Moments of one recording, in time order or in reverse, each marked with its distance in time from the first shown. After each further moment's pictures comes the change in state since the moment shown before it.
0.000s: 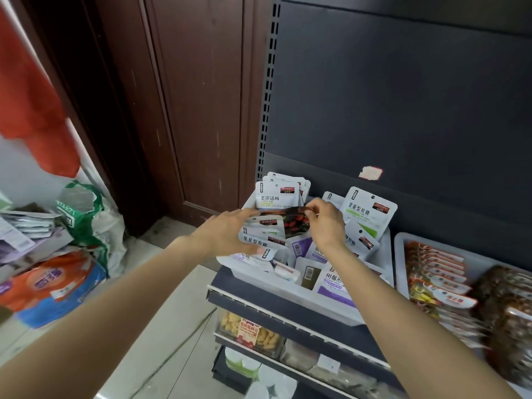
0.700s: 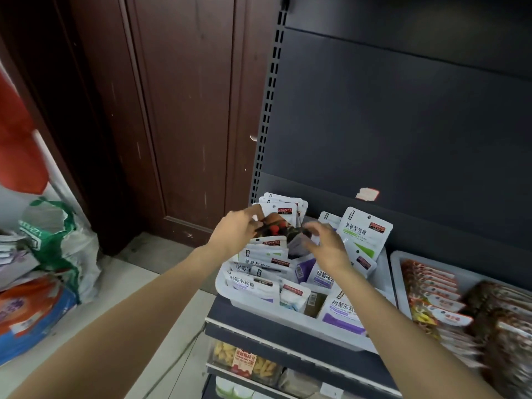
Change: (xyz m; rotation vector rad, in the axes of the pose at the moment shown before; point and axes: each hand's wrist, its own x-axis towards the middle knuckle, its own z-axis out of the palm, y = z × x) left_hand 0.052 -0.006 -0.016 -0.274 0.304 0.076; right_hand 0.010 -0.005 -0.002 0.013 -0.213 0.054
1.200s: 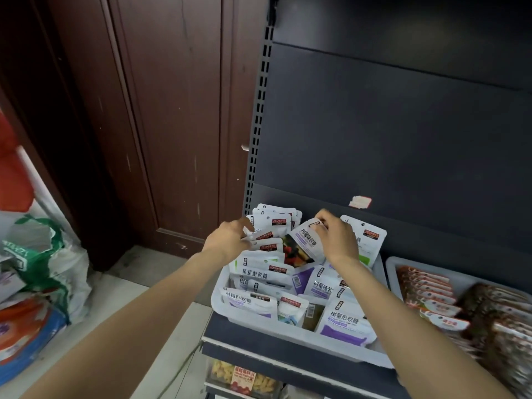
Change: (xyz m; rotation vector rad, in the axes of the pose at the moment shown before) left_hand 0.020 -0.009 -0.001 0.056 -0.148 -0.209; right_hand 0.014 -0.010 -0.032 -0.156 0.252 0.009
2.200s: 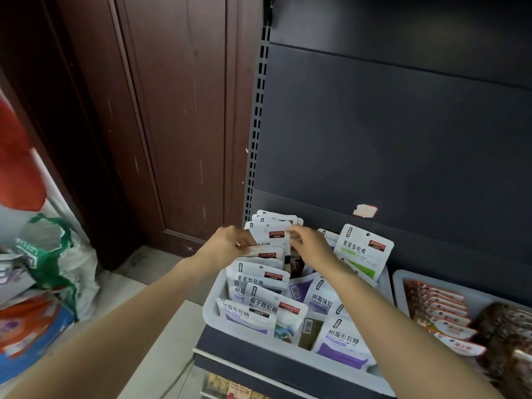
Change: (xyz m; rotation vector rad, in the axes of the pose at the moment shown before) left_hand 0.005 0.005 -0.003 -0.060 -0.027 0.127; right_hand 0.032 0.004 0.041 0.137 -0.354 -0.152
